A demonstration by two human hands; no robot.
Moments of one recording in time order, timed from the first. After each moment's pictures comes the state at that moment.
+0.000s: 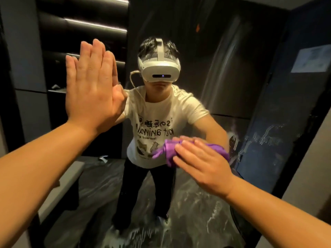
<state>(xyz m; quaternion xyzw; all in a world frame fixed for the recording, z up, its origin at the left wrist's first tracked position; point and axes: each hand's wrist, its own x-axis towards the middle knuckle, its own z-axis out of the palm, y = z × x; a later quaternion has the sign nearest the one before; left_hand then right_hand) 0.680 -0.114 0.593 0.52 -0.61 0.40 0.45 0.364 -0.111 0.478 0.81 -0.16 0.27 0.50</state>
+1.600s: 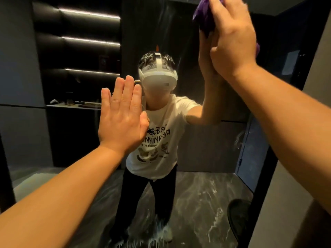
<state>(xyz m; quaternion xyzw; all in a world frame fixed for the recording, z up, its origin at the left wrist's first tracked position) 0.573 -0.116 0.588 0.50 -0.63 0.44 0.40 0.337 -0.130 0.761 0.62 -0.33 0.52 0.48</state>
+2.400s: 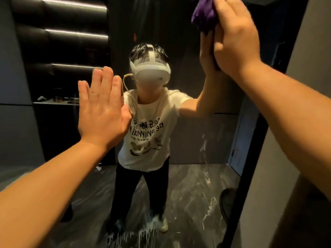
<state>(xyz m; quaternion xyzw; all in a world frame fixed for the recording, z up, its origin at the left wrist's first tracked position) 0.571 -0.113 0.589 0.51 -0.63 0.41 0.41 0.283 -0.106 0.746 0.67 -0.35 0.48 0.44</state>
